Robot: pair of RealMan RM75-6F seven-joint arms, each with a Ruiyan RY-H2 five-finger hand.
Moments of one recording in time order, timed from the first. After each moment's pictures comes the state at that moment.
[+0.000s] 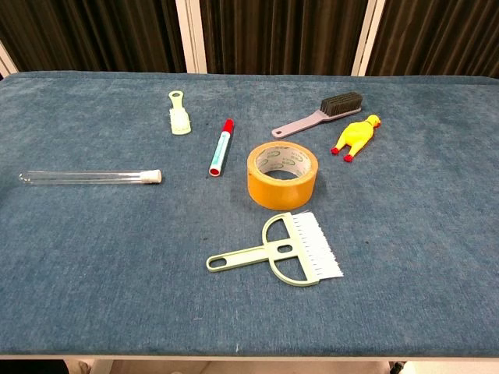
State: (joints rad) left arm -0.12 -1.13 -0.05 -1.62 1.45 1.44 0.11; right arm 0.06 -1.03 0.04 -1.60 -1.51 1.45 0.13
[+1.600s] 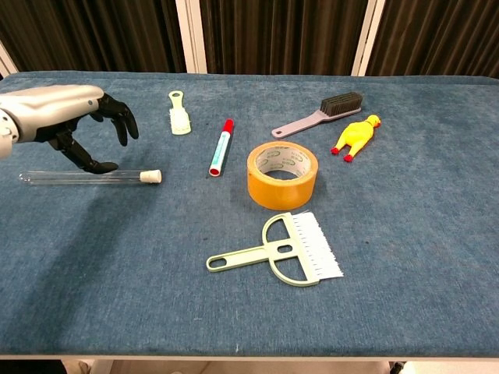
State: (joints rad) left arm -0.61 -1.51 -0.21 -1.60 1.03 0.98 0.48; right arm 0.08 -1.03 0.04 -1.61 -1.50 1.43 0.12
